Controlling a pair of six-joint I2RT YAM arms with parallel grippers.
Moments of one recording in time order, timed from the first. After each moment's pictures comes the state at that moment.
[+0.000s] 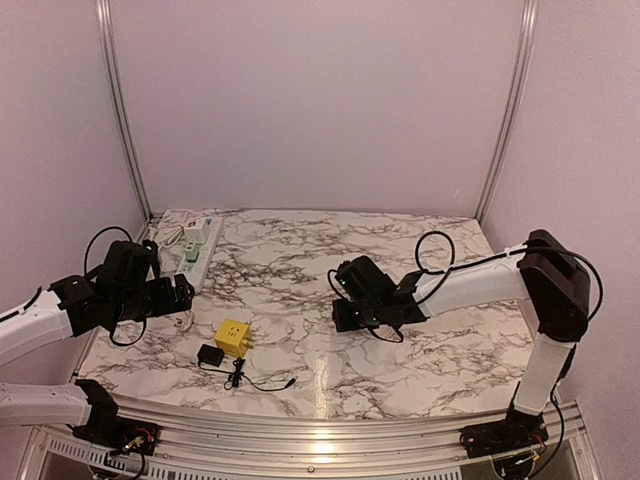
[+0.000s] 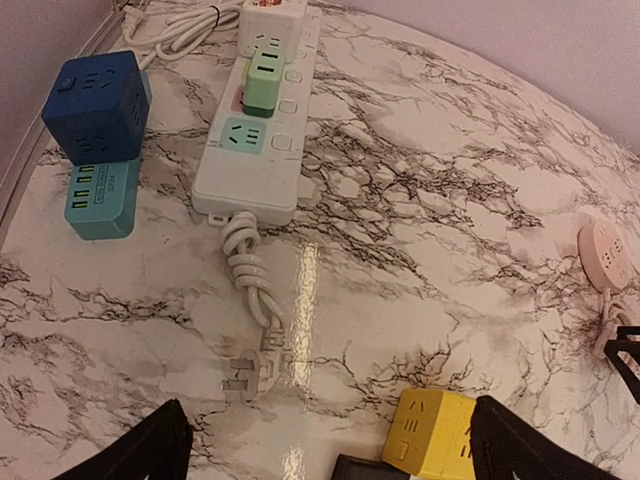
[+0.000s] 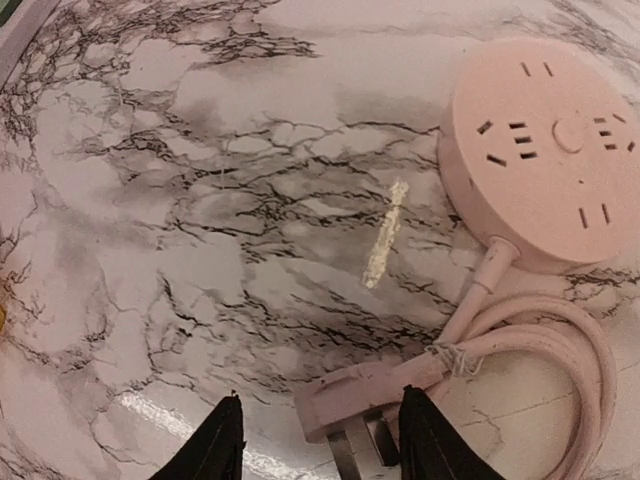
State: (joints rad) left arm -0.57 0.92 0.65 -0.49 -0.30 -0.62; right arm 0.90 1.81 1.04 -0.16 0.26 0.56
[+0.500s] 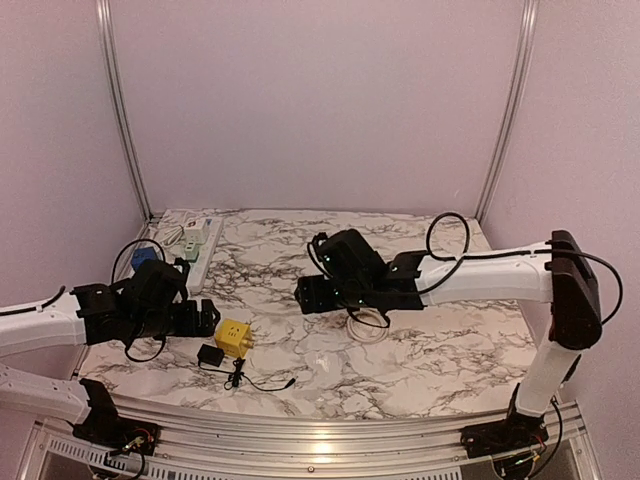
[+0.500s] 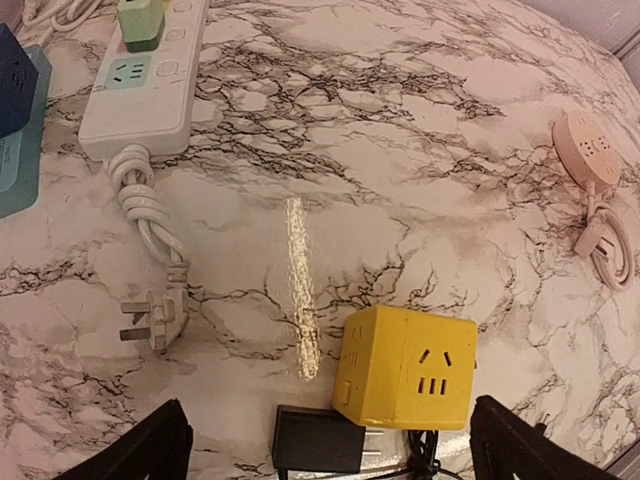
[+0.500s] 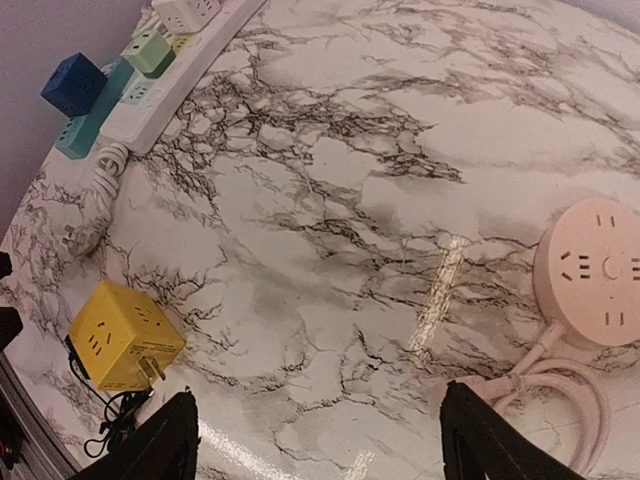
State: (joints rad) left arm -0.78 1.00 0.61 -0.46 -0.30 -0.66; right arm 1.02 1.80 1.26 -0.21 0.23 0.59
